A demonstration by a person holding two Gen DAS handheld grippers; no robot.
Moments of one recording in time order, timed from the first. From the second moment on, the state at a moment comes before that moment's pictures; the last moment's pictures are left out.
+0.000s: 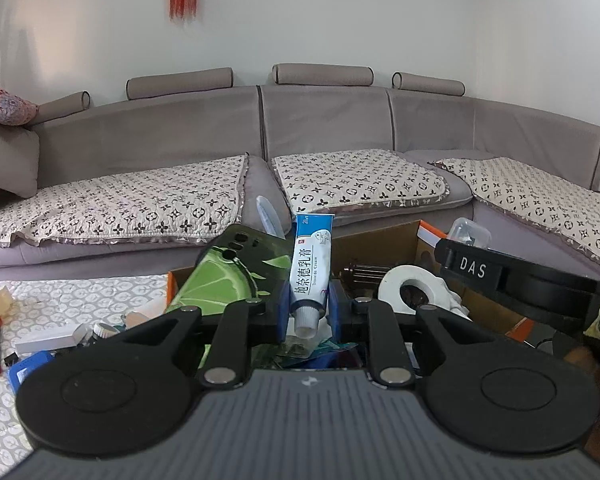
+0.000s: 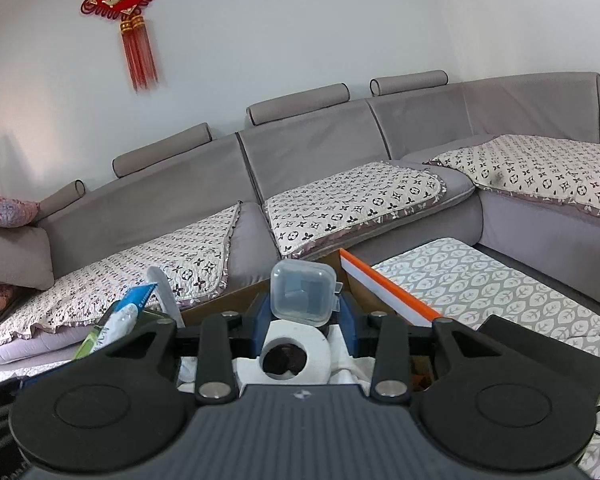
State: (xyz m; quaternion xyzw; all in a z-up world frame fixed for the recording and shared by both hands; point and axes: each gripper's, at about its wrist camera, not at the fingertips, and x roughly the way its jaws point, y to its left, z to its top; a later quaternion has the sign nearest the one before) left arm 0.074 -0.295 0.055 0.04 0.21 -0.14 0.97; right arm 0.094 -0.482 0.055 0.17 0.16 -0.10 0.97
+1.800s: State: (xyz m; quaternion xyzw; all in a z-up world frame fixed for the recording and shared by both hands) left arm 0.082 -0.308 0.066 0.00 0.18 -0.14 0.97; right arm 0.109 -0.510 0.059 0.23 0.11 -0.09 0.96
